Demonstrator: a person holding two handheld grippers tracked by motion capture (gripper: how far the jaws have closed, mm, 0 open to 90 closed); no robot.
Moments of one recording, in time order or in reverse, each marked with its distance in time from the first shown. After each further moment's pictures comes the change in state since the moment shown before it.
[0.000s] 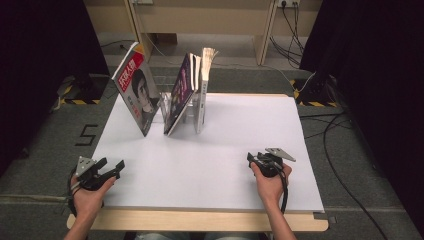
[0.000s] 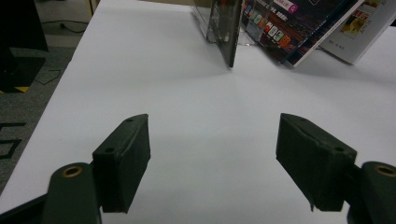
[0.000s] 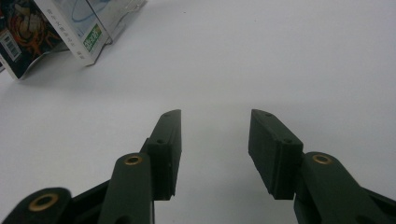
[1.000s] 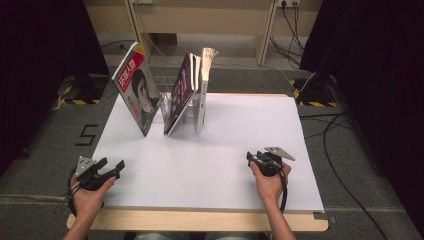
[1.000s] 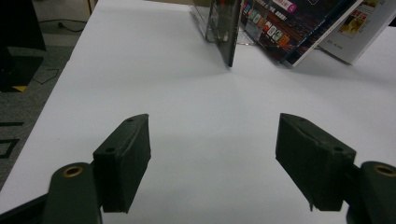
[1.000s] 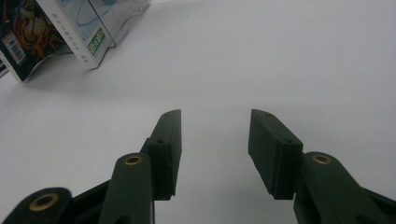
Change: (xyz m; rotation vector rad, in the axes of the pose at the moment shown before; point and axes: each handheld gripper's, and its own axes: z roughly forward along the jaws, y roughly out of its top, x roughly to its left) left arm 0.000 0.000 0.000 0.004 -0.004 -0.001; right arm 0.003 0.003 0.000 -0.005 0.002 -0.002
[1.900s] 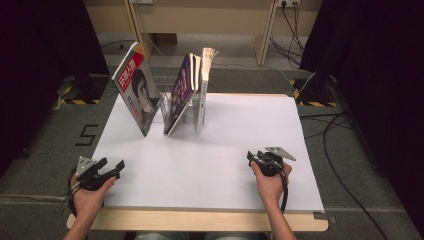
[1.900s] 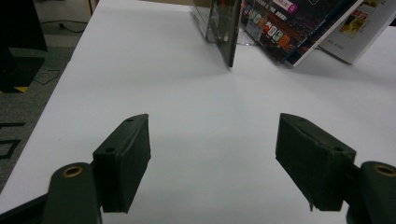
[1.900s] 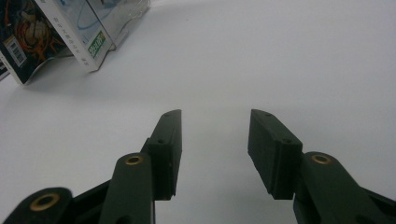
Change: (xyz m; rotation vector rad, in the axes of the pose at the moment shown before) left arm 0.000 0.000 0.000 -0.002 0.003 0.002; right arm -0.001 0.001 -0.002 -0.008 -0.002 0.000
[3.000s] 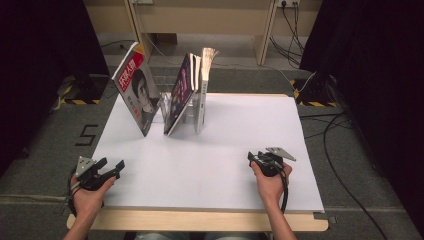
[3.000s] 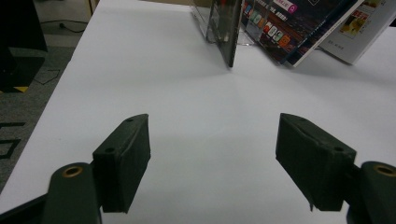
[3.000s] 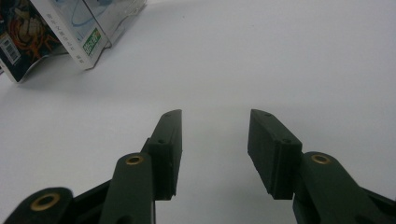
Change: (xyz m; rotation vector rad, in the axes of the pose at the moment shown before) left arm 0.000 0.000 0.000 -0.003 0.000 0.000; right arm -0.002 -0.002 0.001 0.006 -0.005 -0.001
